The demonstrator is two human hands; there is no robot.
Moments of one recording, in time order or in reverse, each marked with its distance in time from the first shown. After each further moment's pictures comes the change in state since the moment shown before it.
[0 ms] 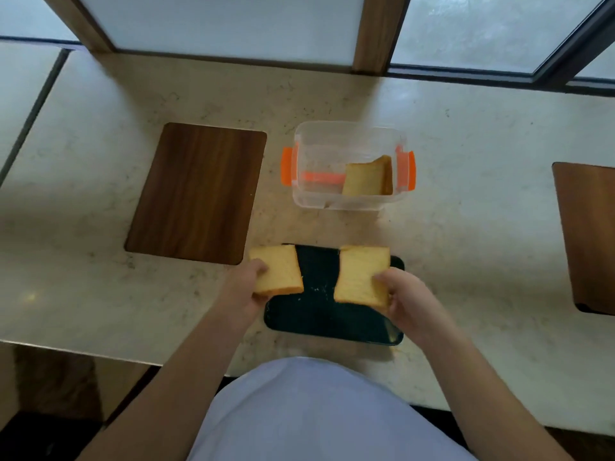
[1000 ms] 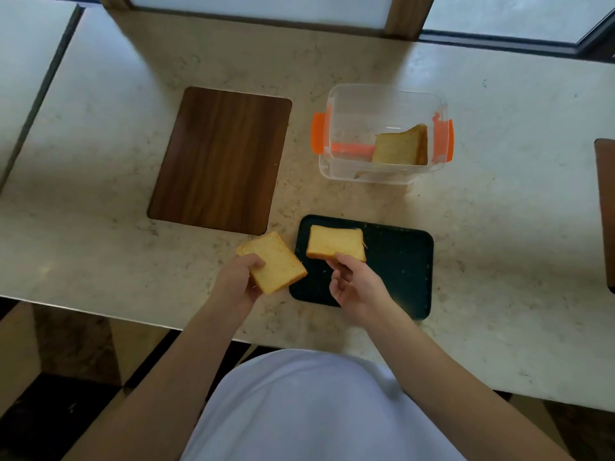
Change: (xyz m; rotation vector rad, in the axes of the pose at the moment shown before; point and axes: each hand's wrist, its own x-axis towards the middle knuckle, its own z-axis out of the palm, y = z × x) left_hand 0.008 -0.013 -0.077 -0.041 -0.048 0.048; right_hand 0.039 0.082 0.090 0.391 0.068 0.189
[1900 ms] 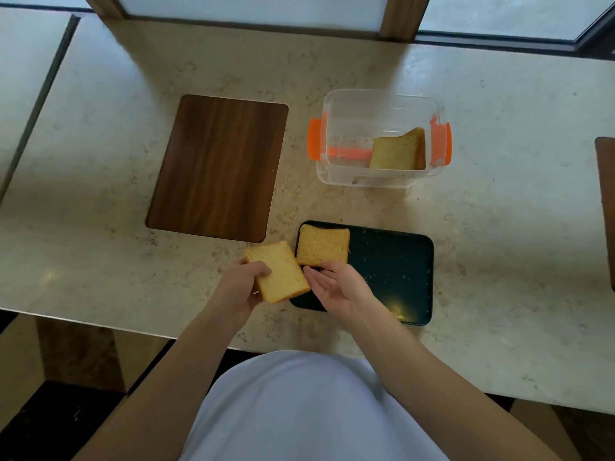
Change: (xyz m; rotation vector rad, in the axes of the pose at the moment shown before) left_hand -0.006 0.008 0.011 0.212 -0.032 0.030; right_hand 0.011 0.009 0.025 0.129 -0.039 0.072
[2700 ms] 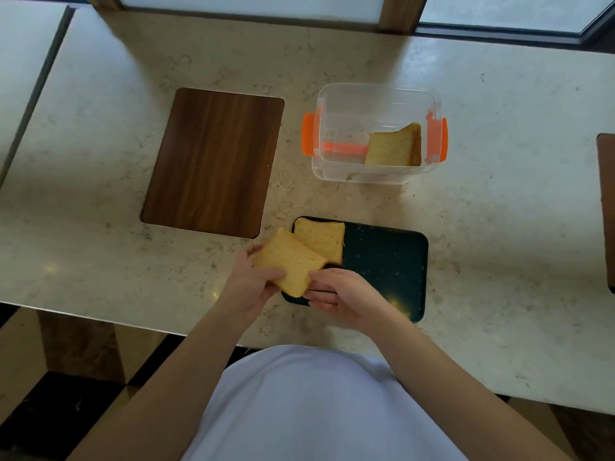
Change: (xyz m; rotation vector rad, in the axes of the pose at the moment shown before) left_hand 0.003 -0.017 0.019 -0.076 -0.102 0.110; right_hand -0.015 -0.017 -0.030 -0.697 -0.187 0.006
